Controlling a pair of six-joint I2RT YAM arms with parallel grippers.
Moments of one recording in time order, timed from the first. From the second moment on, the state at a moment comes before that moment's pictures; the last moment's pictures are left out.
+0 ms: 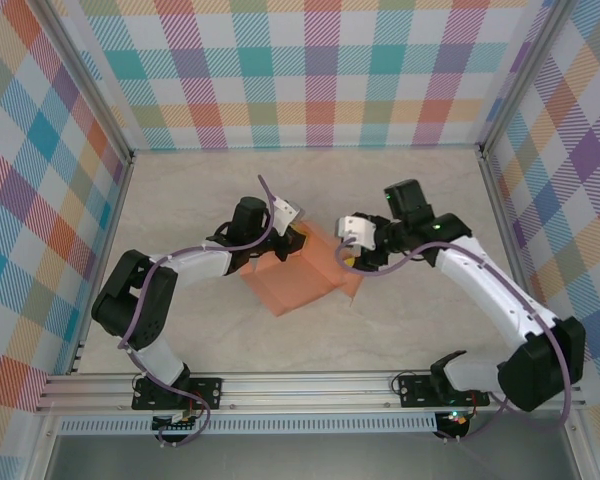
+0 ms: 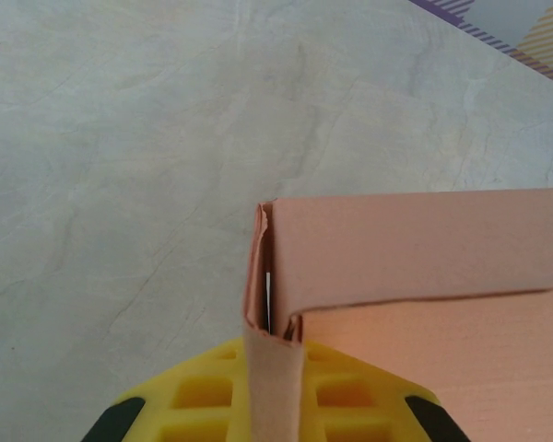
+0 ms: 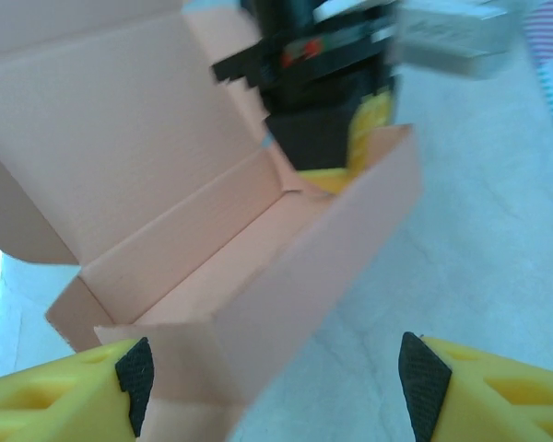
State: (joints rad) left arm -0.51 1.68 0.92 0.21 0.48 0.05; right arm 0.44 1.25 1.15 -0.76 -0.53 -0.96
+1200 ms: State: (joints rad) left arm -0.46 1.68 0.91 0.36 0.46 -0.29; right arm 0.17 1.23 0.85 -0.38 -1.07 -0.37
